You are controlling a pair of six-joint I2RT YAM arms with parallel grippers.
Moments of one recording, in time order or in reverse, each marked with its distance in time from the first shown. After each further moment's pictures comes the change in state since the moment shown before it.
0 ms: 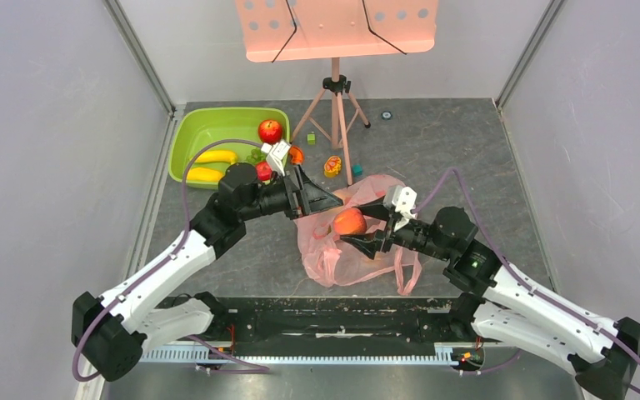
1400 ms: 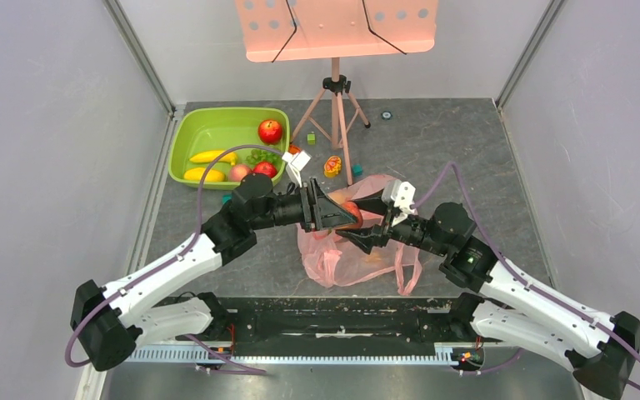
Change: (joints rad) left arm -0.167 0.016 -0.015 0.106 -0.023 -0.077; right arm 0.000 0.050 0.030 0.068 -0.013 0.006
